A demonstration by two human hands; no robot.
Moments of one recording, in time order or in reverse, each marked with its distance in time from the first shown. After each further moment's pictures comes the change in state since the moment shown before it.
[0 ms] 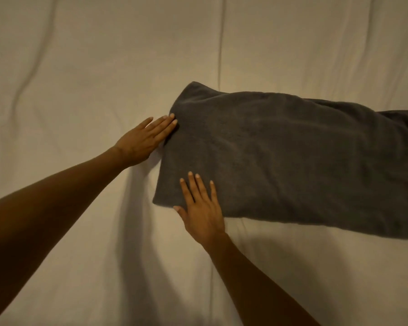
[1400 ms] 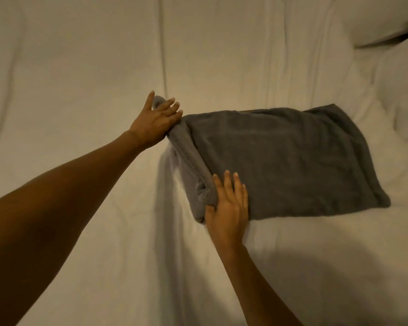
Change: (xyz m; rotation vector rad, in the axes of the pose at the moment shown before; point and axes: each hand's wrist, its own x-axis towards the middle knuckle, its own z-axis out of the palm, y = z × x) left_hand 0.121 0.080 -0.147 0.159 0.172 0.113; right_hand -0.065 0.092 -0.102 0.233 0.588 0.471
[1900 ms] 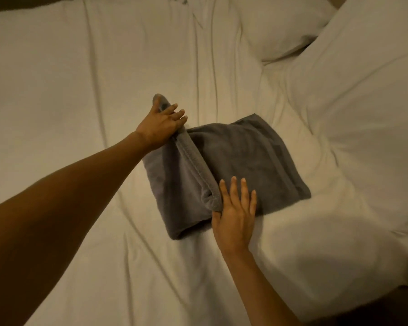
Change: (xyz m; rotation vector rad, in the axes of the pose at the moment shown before) left_hand 0.132 0.138 -0.110 0.124 -0.033 0.171; right_hand 0.021 0.143 -0.086 -0.172 0.025 0.175
